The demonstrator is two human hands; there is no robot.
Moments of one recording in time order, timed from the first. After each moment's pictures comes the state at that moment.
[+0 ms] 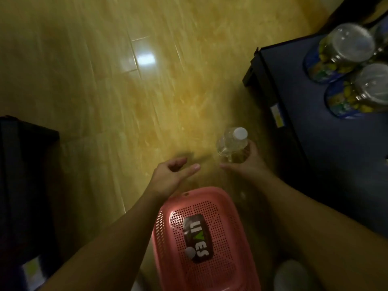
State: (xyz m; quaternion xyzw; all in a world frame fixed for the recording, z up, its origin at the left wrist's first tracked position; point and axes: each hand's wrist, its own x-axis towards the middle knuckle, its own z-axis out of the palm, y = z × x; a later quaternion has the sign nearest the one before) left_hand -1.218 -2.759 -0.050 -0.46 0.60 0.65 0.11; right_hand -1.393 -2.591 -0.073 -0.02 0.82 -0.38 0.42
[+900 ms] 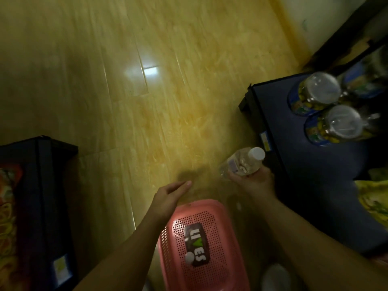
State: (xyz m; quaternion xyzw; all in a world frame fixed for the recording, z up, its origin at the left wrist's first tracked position) left_hand -1.196 -2.755 0.017 -0.48 0.56 0.67 0.11; right_hand -1.381 -2.597 0.021 0.00 0.86 -0.42 0.30
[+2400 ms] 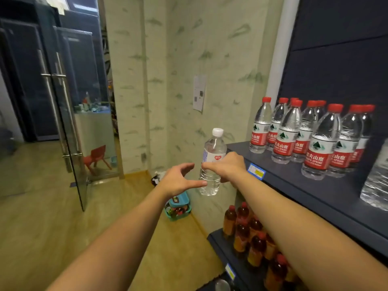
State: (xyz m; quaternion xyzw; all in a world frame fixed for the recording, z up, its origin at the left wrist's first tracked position) left_hand -1.339 -2.768 0.953 -0.08 0.86 0.48 -0.15; right_hand -1.413 -2.606 1.018 -0.13 0.89 -0.43 0.00
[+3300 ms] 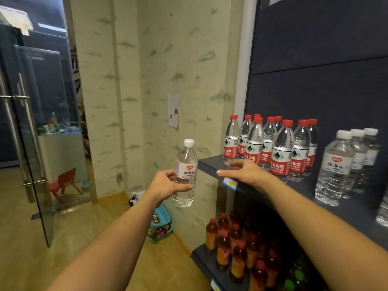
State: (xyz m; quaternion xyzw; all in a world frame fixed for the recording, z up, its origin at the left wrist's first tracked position) left_hand -1.363 -2.745 0.985 -0.07 0.77 0.61 -0.18; right_hand -1.437 -2.482 1.053 -0.22 0.87 -0.44 0.06
